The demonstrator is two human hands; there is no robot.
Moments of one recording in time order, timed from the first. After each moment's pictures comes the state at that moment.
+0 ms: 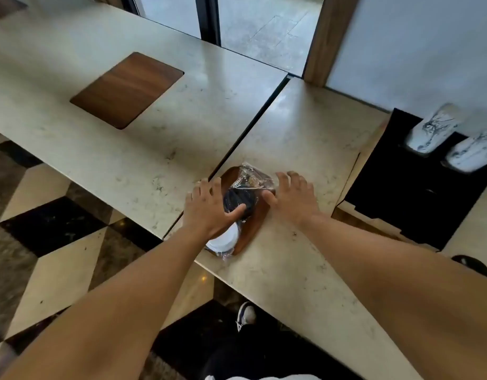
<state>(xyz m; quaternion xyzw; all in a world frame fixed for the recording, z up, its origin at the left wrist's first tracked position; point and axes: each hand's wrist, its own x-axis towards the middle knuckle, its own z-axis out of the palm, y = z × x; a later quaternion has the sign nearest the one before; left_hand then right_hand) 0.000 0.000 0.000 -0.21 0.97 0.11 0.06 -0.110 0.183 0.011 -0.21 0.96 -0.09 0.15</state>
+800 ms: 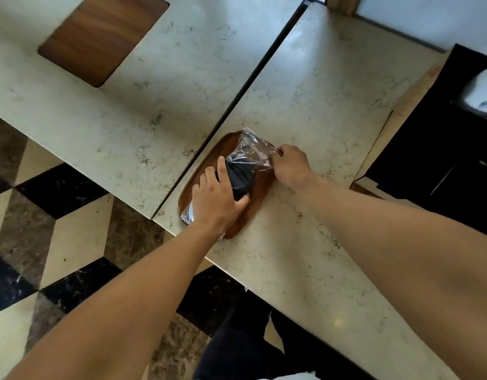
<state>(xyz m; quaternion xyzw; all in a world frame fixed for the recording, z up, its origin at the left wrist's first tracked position) -0.022 0.037 -0.058 -0.24 0.96 0.11 0.06 -0.180 0.161 -0.066 -0.07 0.90 -0.33 0.26</state>
